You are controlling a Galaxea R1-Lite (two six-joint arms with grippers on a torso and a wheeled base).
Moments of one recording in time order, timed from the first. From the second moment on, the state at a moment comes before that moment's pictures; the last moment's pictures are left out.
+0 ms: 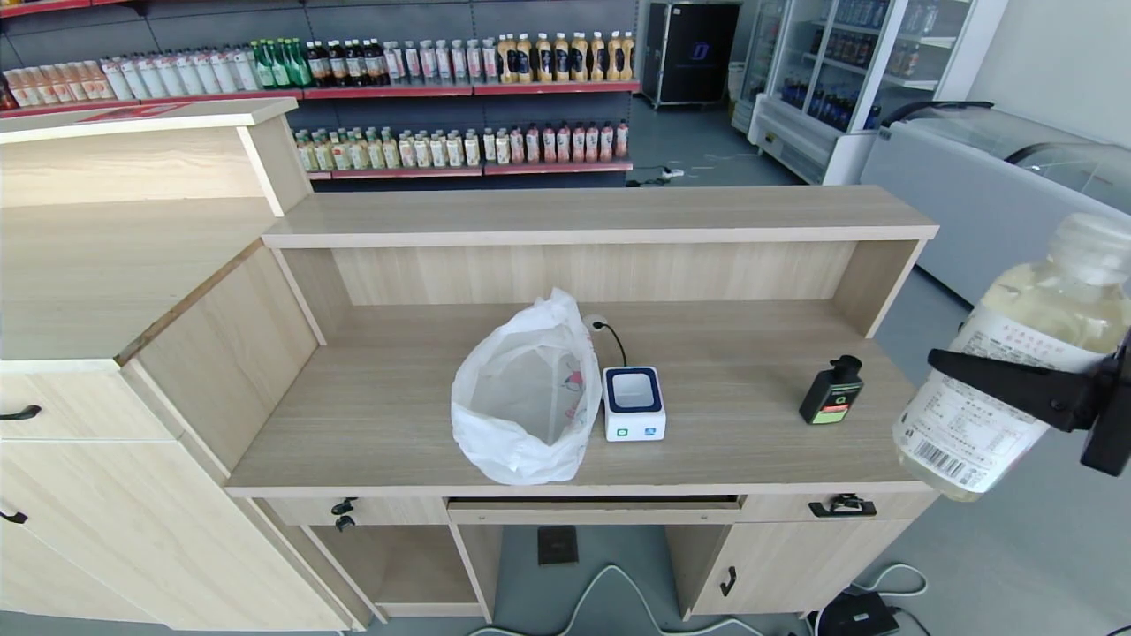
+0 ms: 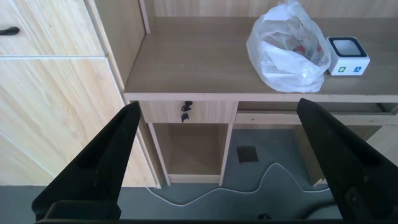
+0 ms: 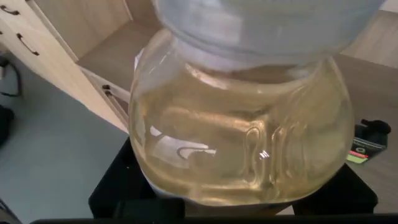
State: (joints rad) left arm 0.00 0.00 0.00 0.00 0.00 0.00; right arm 0.06 1.13 -0.61 -0.41 0.54 -0.11
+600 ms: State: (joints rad) left arm 0.00 0.00 0.00 0.00 0.00 0.00; right arm -0.36 1.29 -0.47 -0.70 0.41 -0.80
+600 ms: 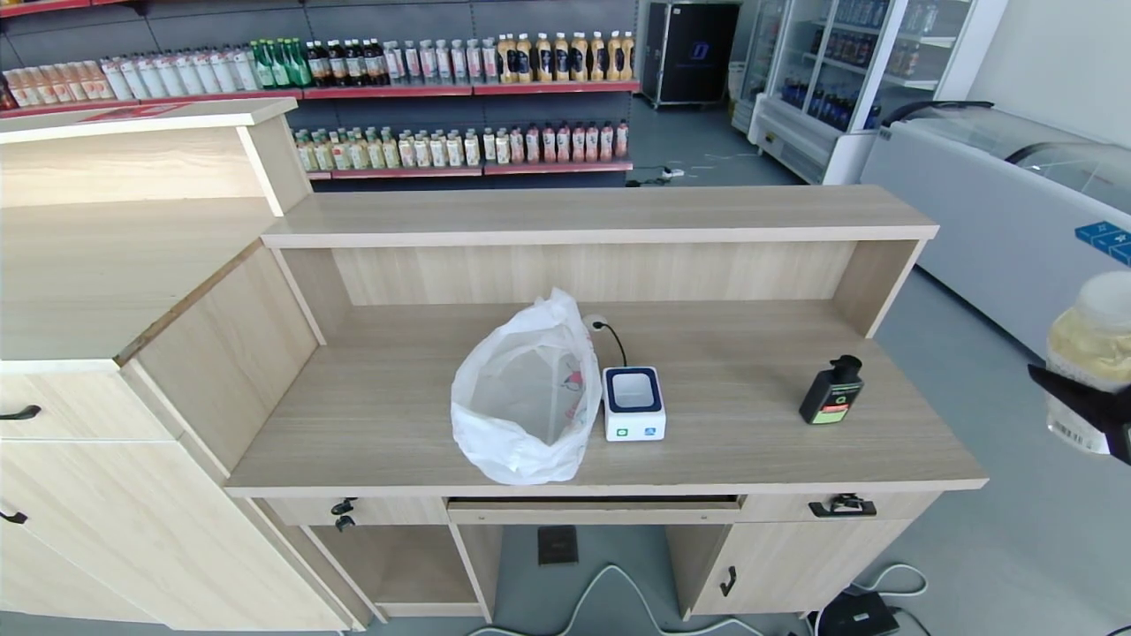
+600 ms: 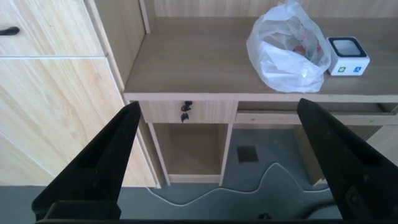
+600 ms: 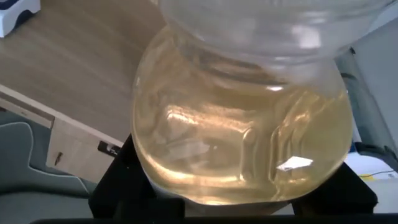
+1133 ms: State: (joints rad) left arm 0.00 0.00 0.00 0.00 0.00 0.00; right arm -0.43 1.34 -0.43 -0.92 0.41 -0.98
